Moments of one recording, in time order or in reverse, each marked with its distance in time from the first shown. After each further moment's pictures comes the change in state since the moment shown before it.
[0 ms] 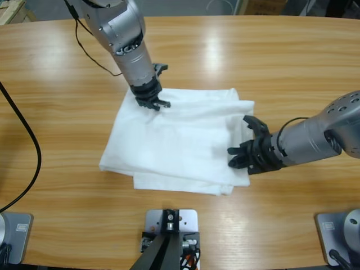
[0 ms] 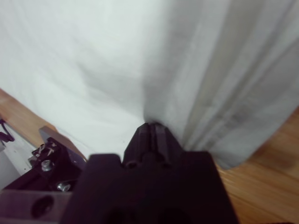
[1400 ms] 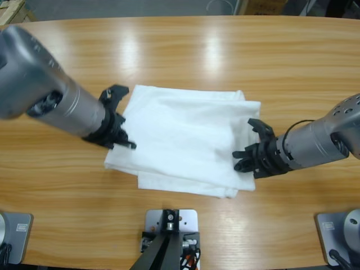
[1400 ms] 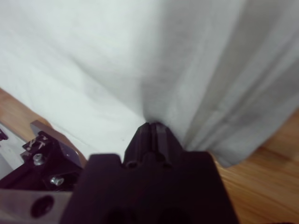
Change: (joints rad) arm 0 -0.189 -0.473 0.643 -0.291 0.123 -0.263; arm 1 0.000 -0.025 -0.001 0.059 -0.008 -0.002
